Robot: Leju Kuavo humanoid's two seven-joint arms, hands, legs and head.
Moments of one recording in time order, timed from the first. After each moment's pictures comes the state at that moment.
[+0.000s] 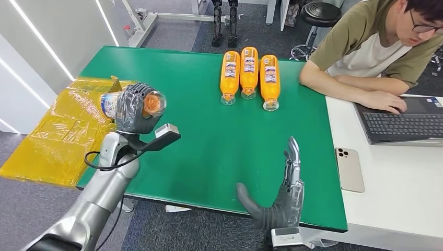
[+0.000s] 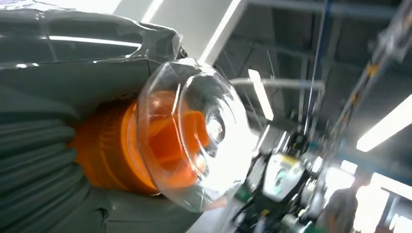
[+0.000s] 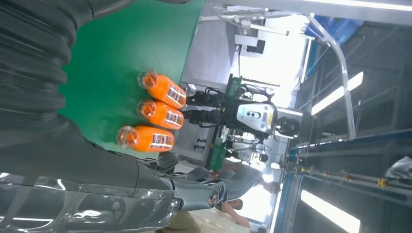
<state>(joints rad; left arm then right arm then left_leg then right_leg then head) -0.58 0.11 -0.32 -0.87 -0.92 0.58 -0.35 0.02 0.07 0.47 -1.66 0.42 -0.68 -0.70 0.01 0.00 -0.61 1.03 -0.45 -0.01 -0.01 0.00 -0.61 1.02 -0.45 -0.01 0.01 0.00</state>
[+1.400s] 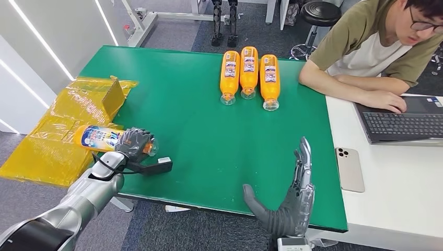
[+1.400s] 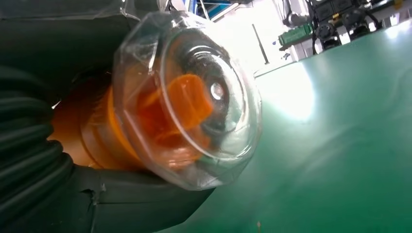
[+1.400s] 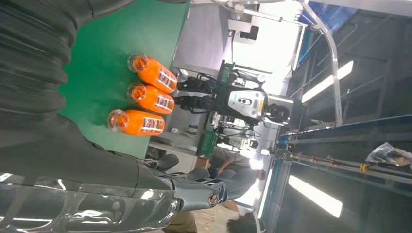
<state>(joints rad) -0.67 0.22 -0.48 -0.31 -1.24 0.41 -0.24 0.06 0.08 0.45 -1.72 0.49 -0.68 -0.70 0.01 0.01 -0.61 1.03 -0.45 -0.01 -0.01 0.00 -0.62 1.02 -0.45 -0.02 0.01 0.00</state>
